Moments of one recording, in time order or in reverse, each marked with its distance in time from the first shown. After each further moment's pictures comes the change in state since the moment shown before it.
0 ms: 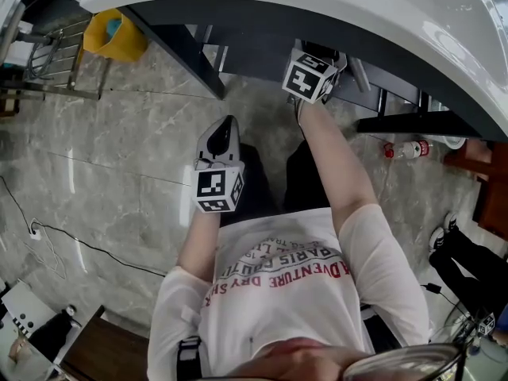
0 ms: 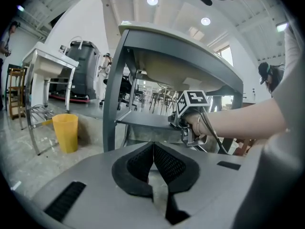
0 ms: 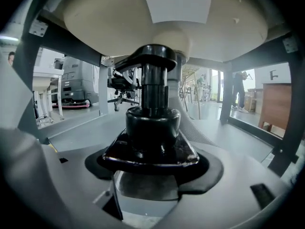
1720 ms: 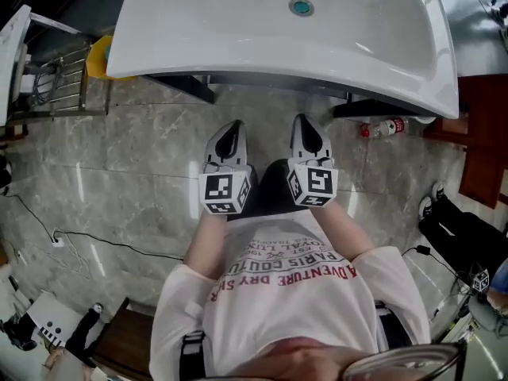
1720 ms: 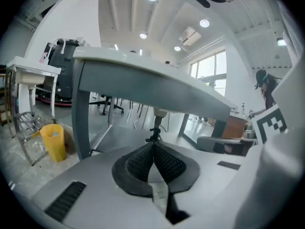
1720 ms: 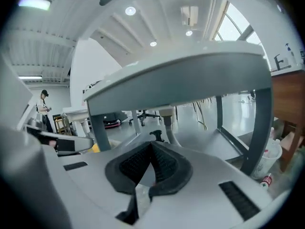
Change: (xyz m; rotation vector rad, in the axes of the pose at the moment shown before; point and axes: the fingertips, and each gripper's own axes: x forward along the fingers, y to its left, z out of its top) left arm -0.028 -0.098 0.152 -0.010 0.055 -0.120; right arm -0.249 -0.046 0.073 0.090 -0.089 0.331
